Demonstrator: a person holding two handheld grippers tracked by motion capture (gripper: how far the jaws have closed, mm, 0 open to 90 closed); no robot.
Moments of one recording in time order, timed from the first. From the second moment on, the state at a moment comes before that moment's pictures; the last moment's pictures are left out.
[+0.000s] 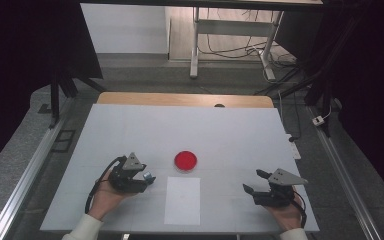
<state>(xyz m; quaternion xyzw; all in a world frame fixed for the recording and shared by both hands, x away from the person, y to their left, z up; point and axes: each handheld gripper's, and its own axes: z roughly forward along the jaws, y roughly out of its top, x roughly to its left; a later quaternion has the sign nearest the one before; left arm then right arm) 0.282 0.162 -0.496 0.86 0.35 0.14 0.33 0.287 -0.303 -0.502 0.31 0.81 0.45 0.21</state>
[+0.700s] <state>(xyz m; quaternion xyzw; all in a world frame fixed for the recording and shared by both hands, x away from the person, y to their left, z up) 0.282 0.158 -0.504 0.87 0.34 0.14 0.32 0.284 -0.304 -0.501 0.31 0.81 0.45 0.22</state>
